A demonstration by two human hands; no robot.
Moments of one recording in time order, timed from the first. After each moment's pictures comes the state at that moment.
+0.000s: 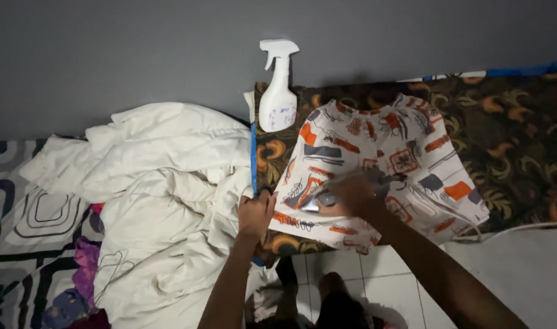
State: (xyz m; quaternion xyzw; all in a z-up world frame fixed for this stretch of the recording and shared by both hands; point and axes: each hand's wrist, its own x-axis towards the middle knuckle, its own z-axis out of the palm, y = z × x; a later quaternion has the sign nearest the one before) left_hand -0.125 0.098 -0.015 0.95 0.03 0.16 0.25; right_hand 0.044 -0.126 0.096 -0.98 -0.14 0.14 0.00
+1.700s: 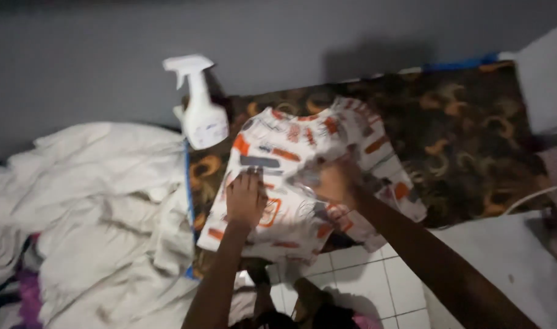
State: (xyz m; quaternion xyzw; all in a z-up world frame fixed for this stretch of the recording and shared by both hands) left_hand -0.030 -0.021 0.001 0.97 0.00 0.06 0.23; right_hand 0.085 -0.274 0.110 -0.98 -0.12 0.11 0.13
